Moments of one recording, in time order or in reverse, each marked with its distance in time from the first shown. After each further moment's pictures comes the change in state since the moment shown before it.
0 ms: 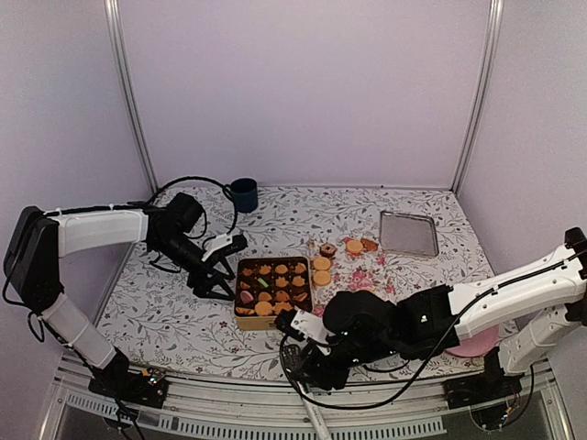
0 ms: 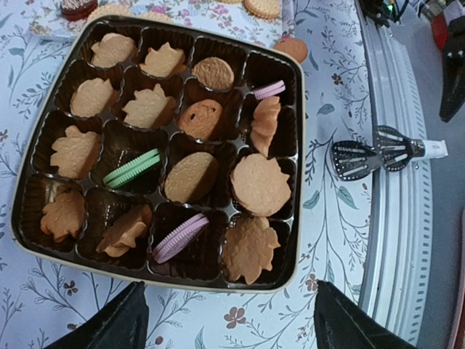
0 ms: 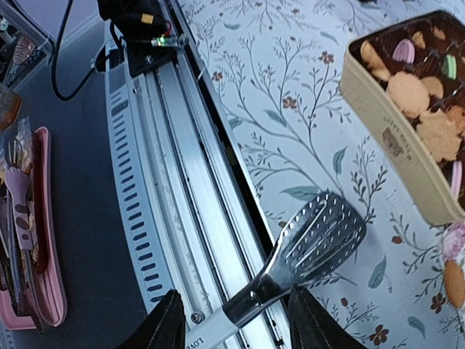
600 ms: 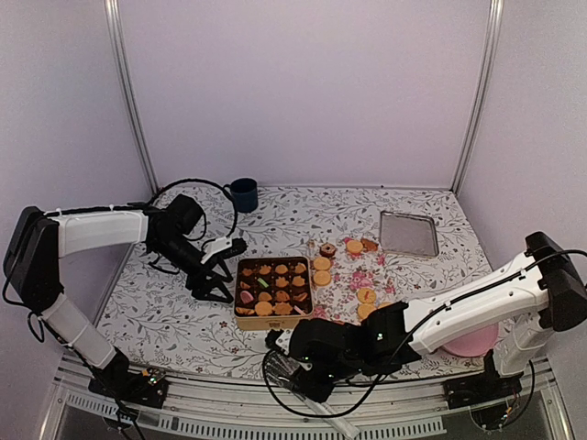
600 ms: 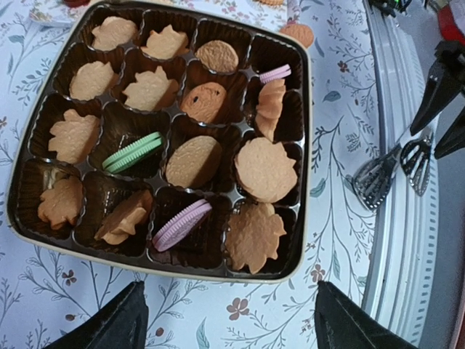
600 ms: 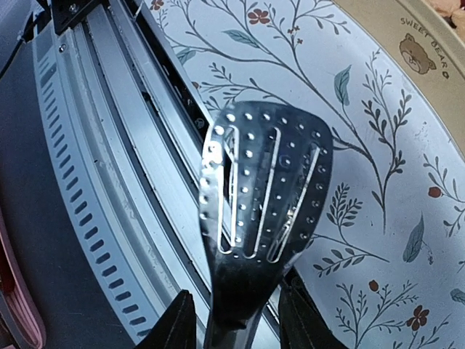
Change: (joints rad) left arm 0.001 -0.002 -0.009 -0.017 -0.035 0.012; right arm 0.060 0.236 0.117 -0.136 0.037 0.156
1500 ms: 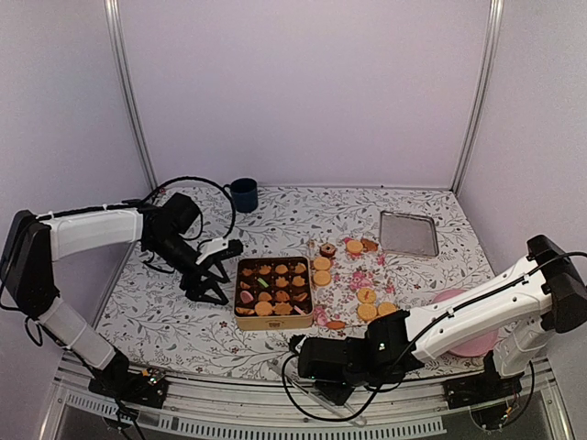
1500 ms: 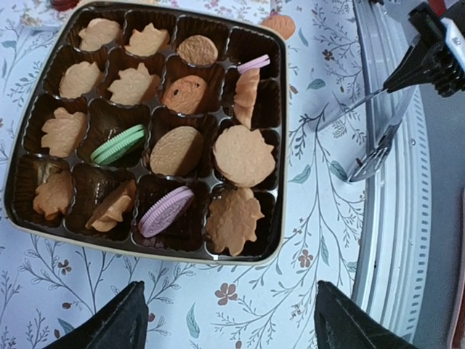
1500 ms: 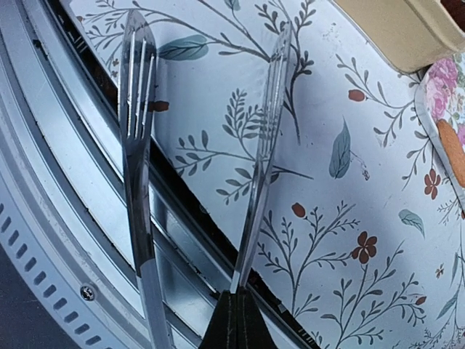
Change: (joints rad) left arm 0.001 -0.035 0.013 -0.079 -0.010 0.052; right arm 0.047 -0.003 -0.003 -0.243 0.201 0.085
